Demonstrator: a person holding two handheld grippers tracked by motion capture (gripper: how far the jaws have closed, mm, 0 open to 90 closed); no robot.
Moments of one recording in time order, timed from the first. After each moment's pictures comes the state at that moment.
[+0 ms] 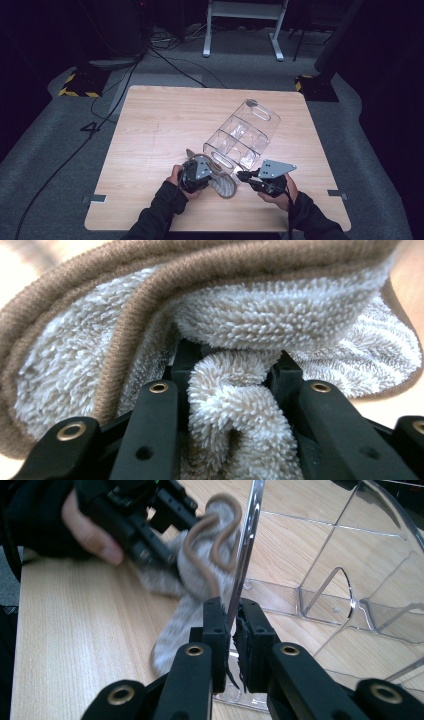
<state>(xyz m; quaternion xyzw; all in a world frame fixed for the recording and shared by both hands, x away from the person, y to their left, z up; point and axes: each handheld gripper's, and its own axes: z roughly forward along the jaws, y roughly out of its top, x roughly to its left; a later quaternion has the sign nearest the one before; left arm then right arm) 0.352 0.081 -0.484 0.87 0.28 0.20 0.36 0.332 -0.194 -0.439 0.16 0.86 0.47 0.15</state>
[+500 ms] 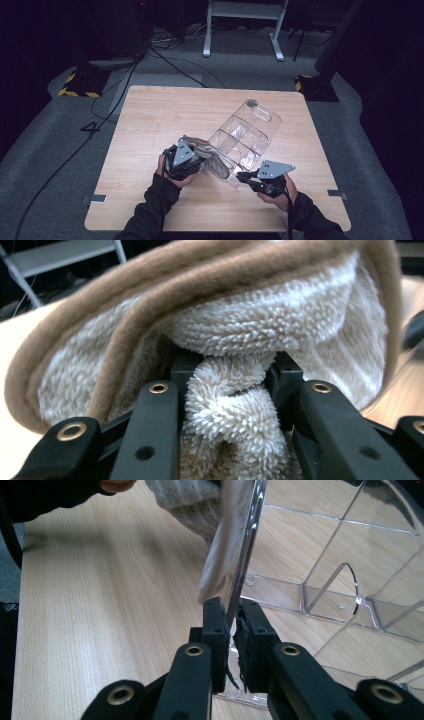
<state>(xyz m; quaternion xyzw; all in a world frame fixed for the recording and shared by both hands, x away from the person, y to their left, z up) 0.347 0.101 -0.432 0.79 0.30 0.22 0.49 0.332 -0.193 -0.441 0.16 0.86 0.46 0.14</state>
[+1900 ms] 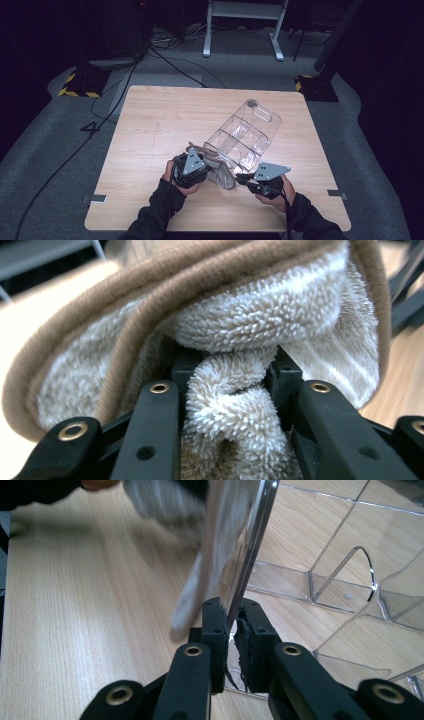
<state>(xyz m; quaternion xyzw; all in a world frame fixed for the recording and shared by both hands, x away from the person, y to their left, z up) 0.337 0.086 -0.442 0.81 0.27 0.21 0.47 0.332 -0.189 -0.451 0.16 0.87 0.44 0.15</state>
